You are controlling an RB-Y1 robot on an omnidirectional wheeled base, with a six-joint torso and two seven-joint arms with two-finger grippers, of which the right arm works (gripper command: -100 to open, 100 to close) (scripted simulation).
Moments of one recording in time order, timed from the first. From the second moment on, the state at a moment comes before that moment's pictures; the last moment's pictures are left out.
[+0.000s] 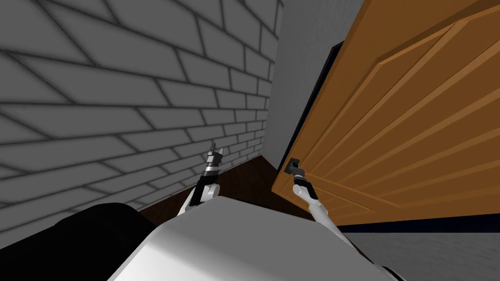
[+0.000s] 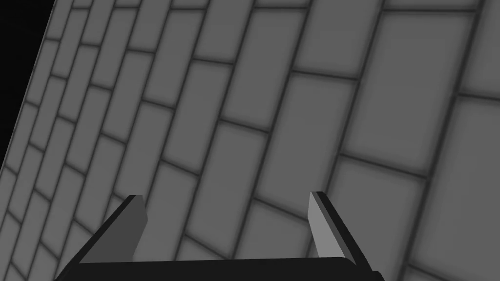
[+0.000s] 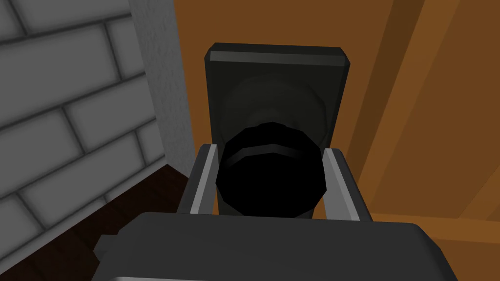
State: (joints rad) arm -0.12 -0.37 0.06 -1.04 -0.79 -0.42 -1.21
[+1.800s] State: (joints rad) arm -0.05 -0.49 0.22 -1.14 -0.76 -0.44 -1.37
